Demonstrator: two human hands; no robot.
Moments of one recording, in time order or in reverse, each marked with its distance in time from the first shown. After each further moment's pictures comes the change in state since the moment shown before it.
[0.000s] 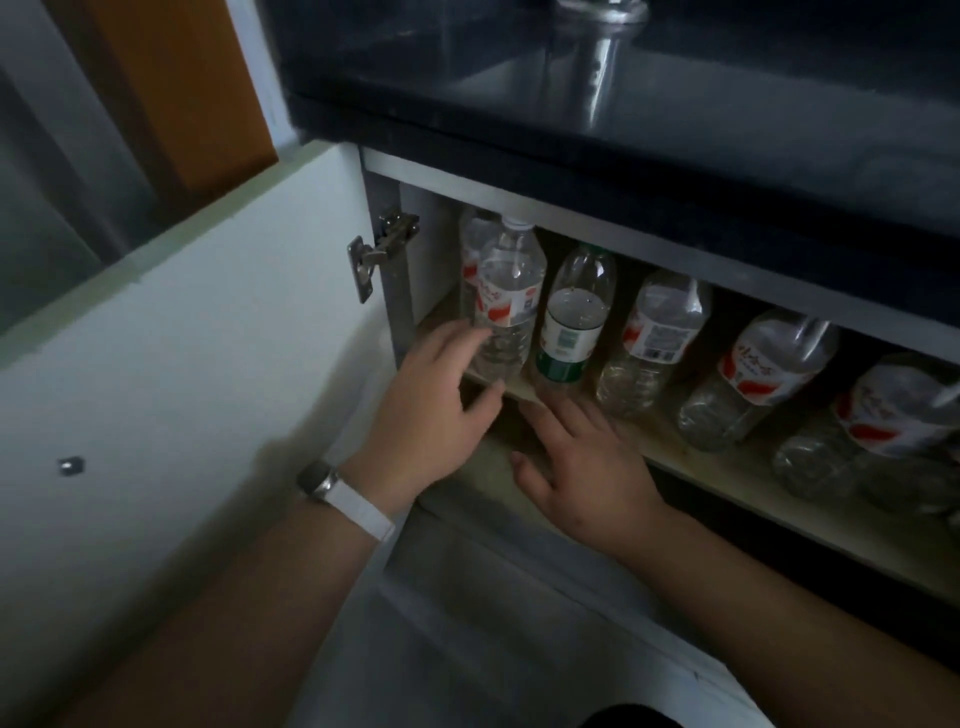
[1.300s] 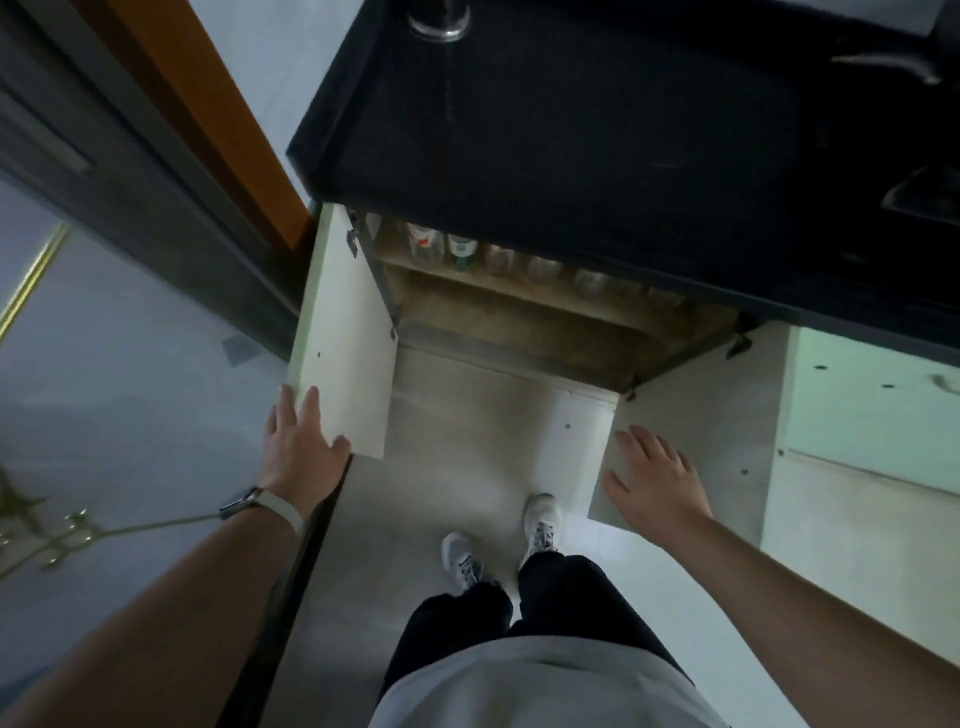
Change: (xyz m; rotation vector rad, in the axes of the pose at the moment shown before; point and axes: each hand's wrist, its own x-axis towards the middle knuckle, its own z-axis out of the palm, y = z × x) left_hand -0.177 0.147 -0.305 0.368 -0.620 -0.600; right_hand -0.326 -0.105 -0.318 0.043 -0.534 0.666
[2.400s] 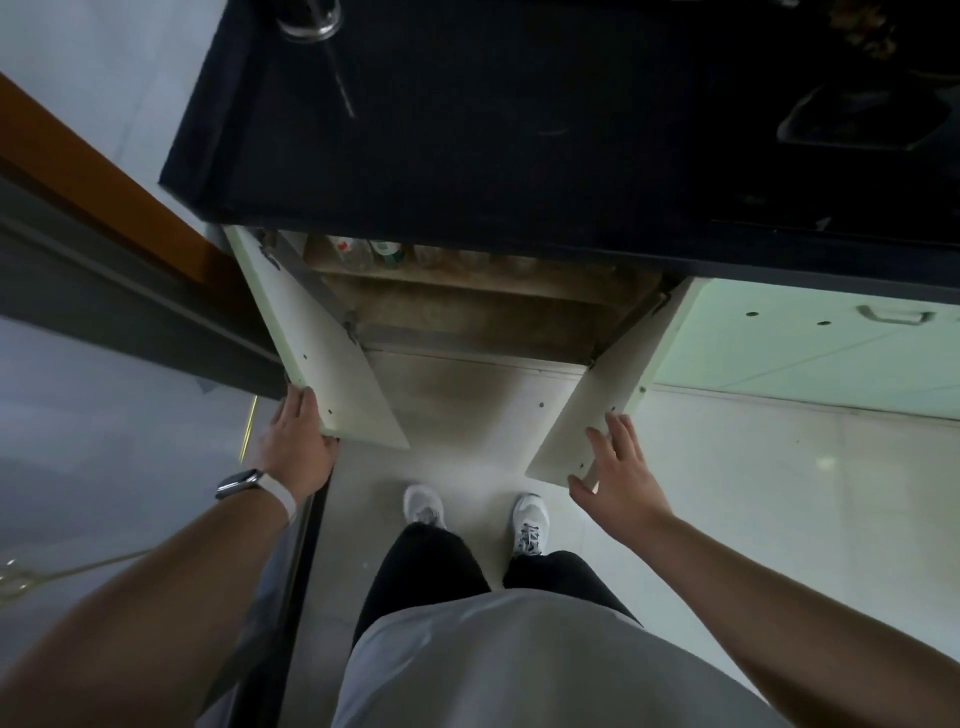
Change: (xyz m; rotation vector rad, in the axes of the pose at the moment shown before) left_hand -0.006 0.096 0.023 0.214 0.030 0.273; right_hand -0.018 0.079 0.035 0.376 0.032 0.025
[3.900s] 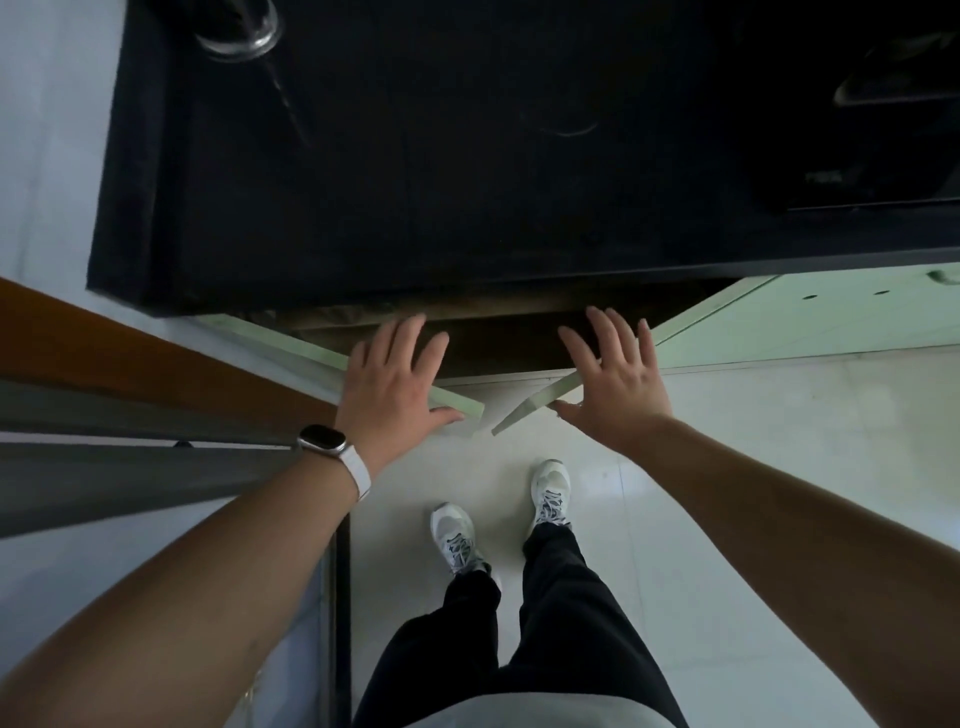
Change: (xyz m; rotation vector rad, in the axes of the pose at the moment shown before) left_hand 0.177 0.050 -0.037 0.276 0.287 0.747; right_hand 0.176 -0.112 -0.021 -0.451 0.411 -0.085
